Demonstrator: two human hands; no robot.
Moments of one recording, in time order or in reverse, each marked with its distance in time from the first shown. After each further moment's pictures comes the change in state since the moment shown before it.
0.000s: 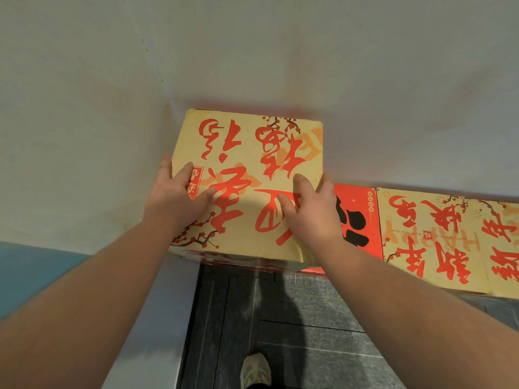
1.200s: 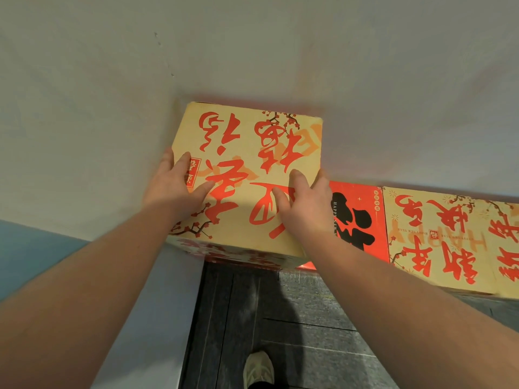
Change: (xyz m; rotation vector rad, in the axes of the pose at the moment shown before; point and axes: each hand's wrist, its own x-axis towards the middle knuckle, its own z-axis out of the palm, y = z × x) left_hand 0.012 -0.019 0.000 0.019 0.031 0.011; right_hand -0.004 -0.021 0.016 -0.036 0.013 0.016
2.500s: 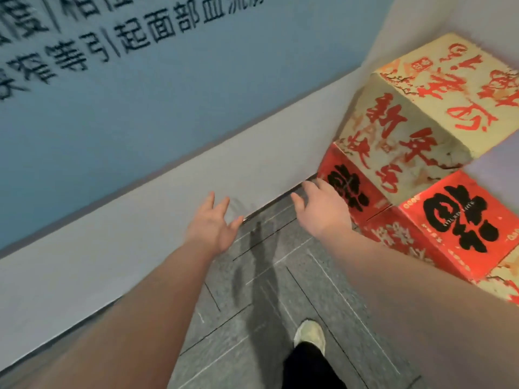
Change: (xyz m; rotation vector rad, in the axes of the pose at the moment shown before) left_hand -0.513 -0.133 0.122 -0.371 0.002 -0.676; right_hand -0.349 0.031 0.057 -0.433 -0.490 -0.851
